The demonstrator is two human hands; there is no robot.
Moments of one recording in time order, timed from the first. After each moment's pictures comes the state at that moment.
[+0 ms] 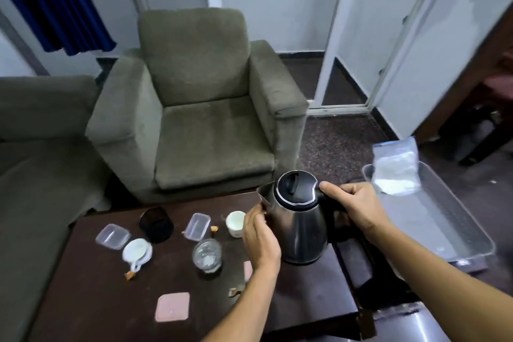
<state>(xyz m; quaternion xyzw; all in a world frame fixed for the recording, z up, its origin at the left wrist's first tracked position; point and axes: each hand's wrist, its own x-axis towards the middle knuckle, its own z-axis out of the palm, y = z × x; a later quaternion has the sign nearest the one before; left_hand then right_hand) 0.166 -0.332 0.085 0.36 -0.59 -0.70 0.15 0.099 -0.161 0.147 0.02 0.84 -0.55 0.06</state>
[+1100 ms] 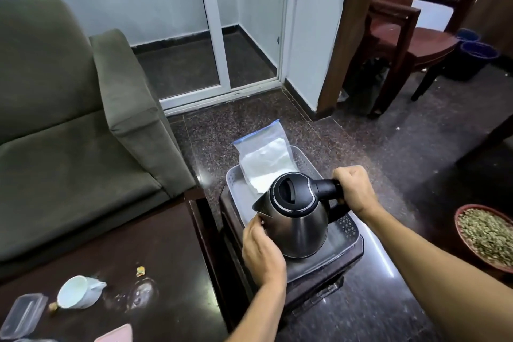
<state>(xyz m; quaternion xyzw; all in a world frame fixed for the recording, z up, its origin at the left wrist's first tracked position) 0.044 0.046 0.022 0.38 -0.63 -0.68 0.06 -0.039 0.232 0.059 0.13 0.84 -0.53 -0.04</state>
